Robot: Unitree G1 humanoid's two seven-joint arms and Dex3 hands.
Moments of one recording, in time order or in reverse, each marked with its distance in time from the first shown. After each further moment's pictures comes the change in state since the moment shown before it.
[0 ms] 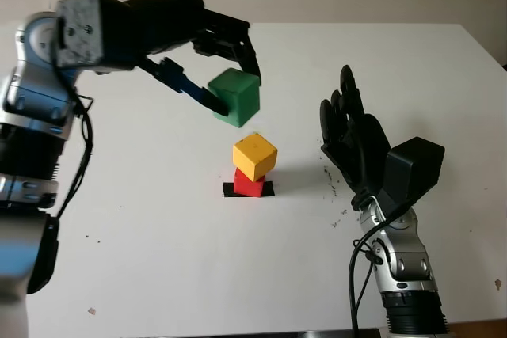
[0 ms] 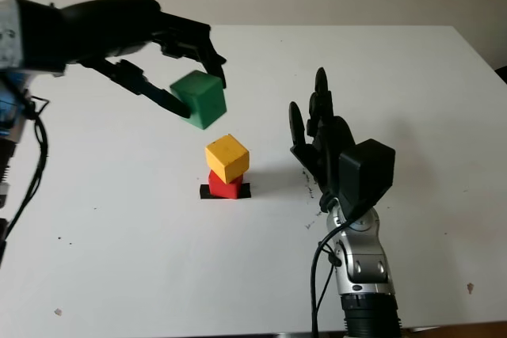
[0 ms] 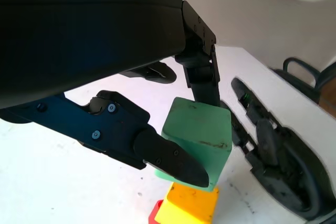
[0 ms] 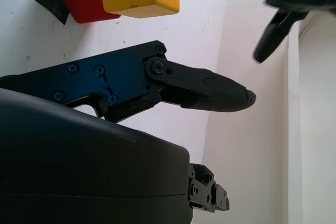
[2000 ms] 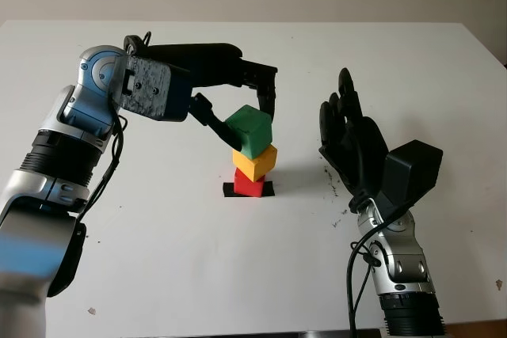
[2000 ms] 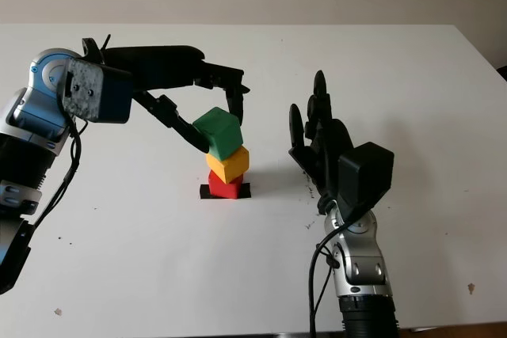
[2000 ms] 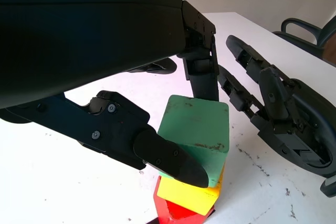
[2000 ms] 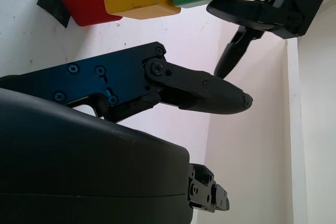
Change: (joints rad) left arm 0.024 -0.054 -0.076 0.065 0.082 -0.110 0.021; right arm 0.008 0.011 0.003 0.003 0.013 0.003 -0.006
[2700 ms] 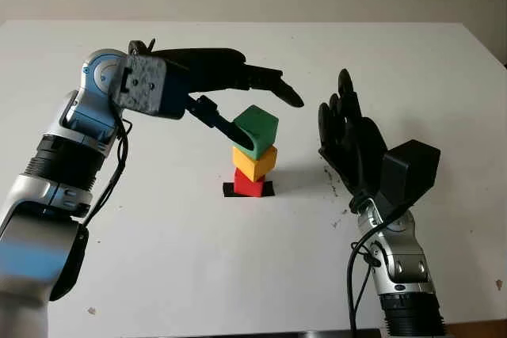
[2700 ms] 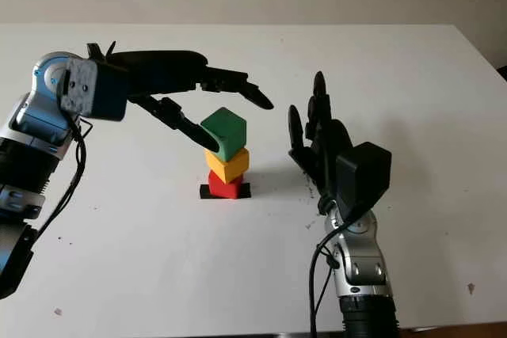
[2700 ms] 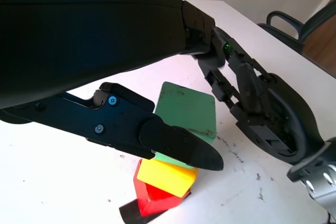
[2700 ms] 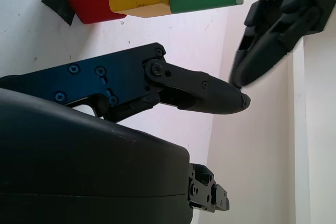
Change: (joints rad) left arm 0.017 -0.004 0.008 -0.048 -0.107 0.065 -0.089; right arm 0.001 -0.003 0.002 -0.004 -0.020 0.011 -0.003
